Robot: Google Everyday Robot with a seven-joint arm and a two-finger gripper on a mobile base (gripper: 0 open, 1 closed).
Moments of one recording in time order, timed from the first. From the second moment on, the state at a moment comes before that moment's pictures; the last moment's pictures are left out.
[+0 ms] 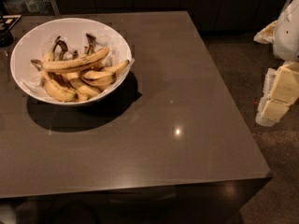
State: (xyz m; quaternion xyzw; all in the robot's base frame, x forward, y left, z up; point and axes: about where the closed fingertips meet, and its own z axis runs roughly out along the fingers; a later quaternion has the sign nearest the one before) arm 0.438 -0.217 0.976 -0.60 0.78 -0.03 0.16
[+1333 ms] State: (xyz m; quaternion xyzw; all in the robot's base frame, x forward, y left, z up) arm 0.467 -0.156 0.986 -0.64 0.75 -0.11 0.13
